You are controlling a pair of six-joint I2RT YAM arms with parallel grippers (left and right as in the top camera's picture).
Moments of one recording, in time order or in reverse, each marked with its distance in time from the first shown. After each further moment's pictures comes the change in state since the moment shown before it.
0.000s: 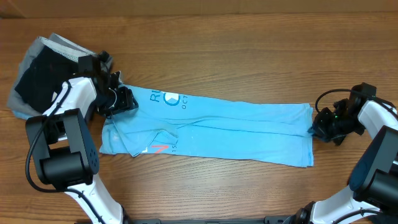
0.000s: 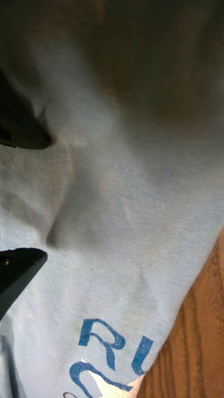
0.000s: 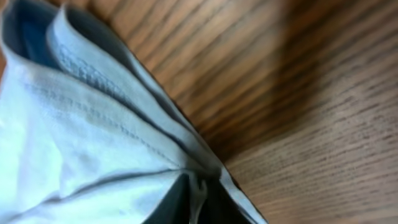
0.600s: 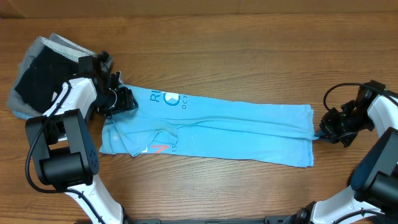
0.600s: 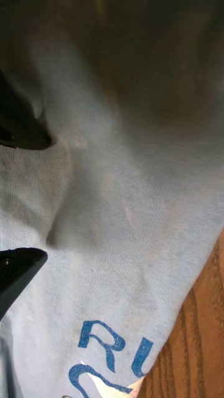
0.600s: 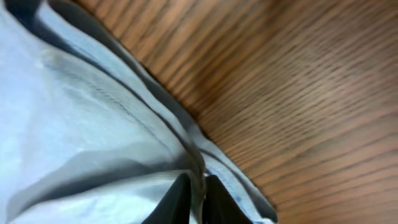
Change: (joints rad) left arm 0.000 -0.004 -0.006 0.007 -0.008 0.000; right arm -0.035 0.000 0.108 -0.228 0.055 0.011
